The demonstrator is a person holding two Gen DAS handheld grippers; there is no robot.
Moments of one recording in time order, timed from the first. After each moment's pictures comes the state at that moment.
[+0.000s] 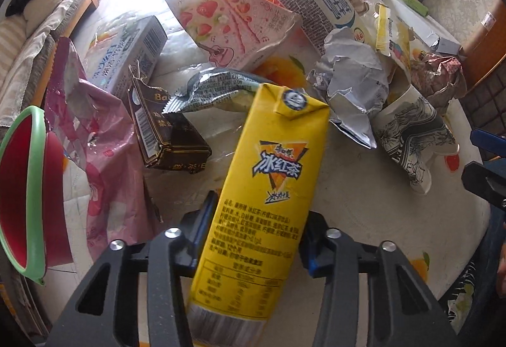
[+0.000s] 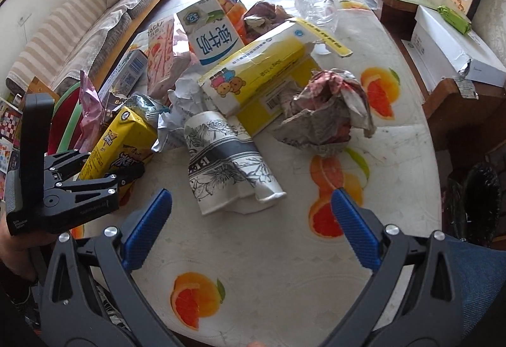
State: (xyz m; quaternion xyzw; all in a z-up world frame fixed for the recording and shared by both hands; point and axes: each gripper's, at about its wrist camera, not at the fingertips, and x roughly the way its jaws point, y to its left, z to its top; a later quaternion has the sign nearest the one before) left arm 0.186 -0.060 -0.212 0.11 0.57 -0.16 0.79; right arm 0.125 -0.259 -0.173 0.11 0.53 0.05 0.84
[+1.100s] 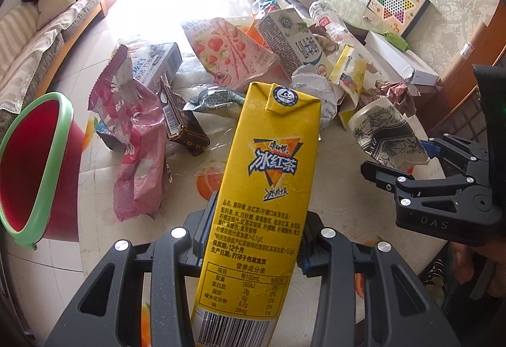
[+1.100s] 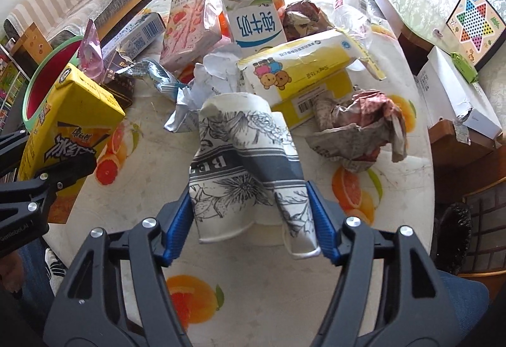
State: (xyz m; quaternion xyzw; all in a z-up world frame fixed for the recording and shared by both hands) left arm 0.131 -0.030 -0.160 0.05 0.51 -0.18 0.84; right arm 0.122 -0.207 -0.169 0.00 0.53 0.05 0.85
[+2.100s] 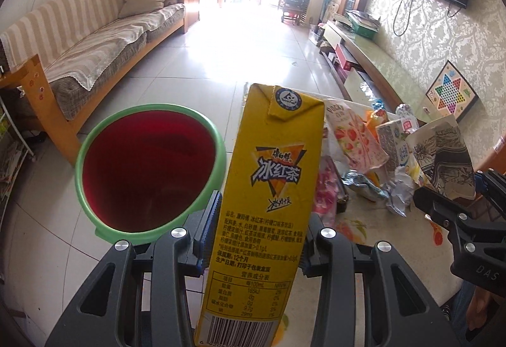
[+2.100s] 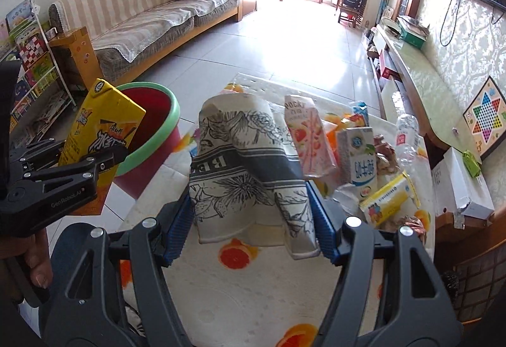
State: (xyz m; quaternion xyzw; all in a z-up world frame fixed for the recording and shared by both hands) left arm 0.147 0.141 -0.094 -0.04 0.43 -0.04 0.90; right arm 0.138 -0.052 -0.063 -0.07 0.41 0.12 0.90
